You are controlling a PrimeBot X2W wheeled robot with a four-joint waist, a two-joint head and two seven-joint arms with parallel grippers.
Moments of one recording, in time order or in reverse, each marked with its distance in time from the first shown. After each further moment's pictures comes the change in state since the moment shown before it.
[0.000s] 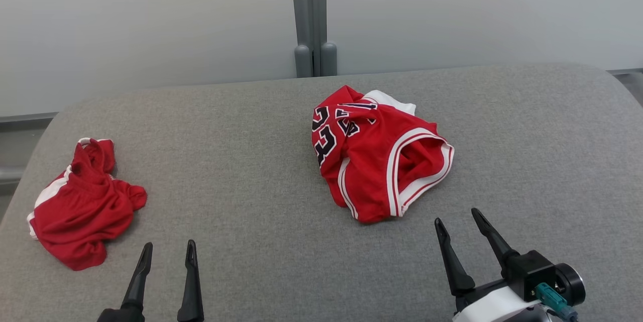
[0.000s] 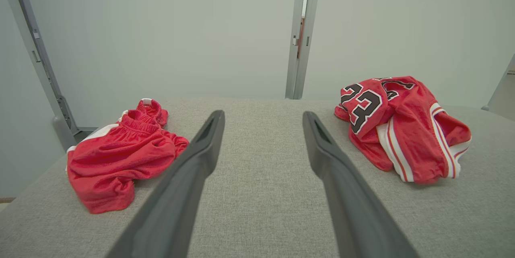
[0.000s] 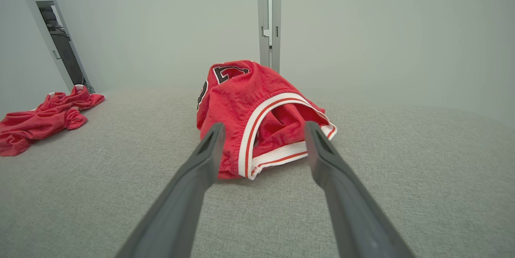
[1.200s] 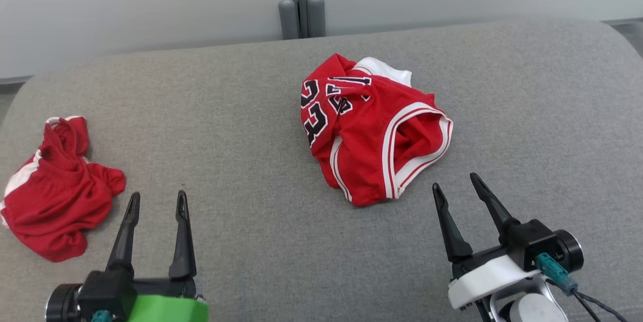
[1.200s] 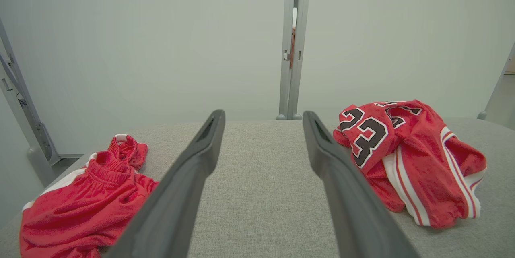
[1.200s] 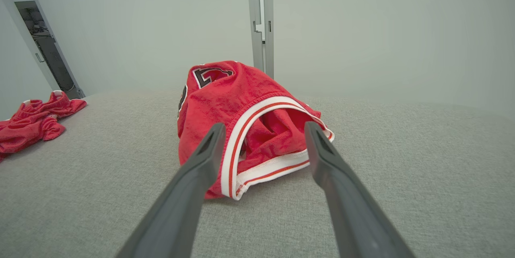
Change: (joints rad) left arm -0.142 0.016 -0.004 -0.040 0.009 0.008 0.000; right arm -0.111 0.000 0.002 0.004 0.013 0.000 0.000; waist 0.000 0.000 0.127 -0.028
